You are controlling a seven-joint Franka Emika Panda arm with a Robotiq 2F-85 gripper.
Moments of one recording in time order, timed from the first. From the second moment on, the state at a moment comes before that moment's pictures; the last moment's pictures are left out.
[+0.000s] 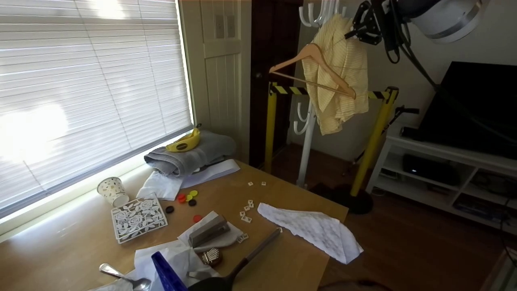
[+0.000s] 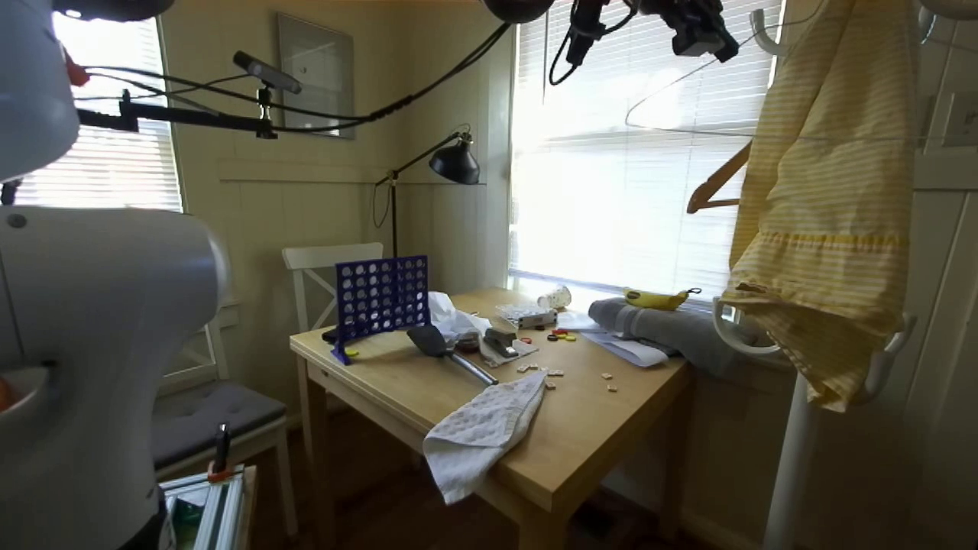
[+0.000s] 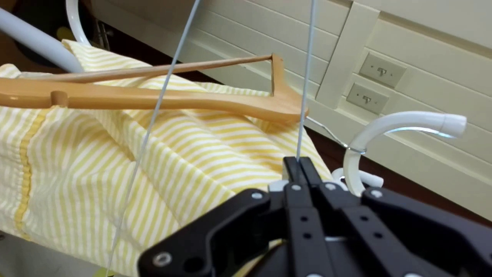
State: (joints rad) arm 1.99 0.45 -2.09 -1.99 0.86 2.82 0.65
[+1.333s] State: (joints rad) arm 1.88 0.57 -1.94 -1.96 1.02 2.97 0.67
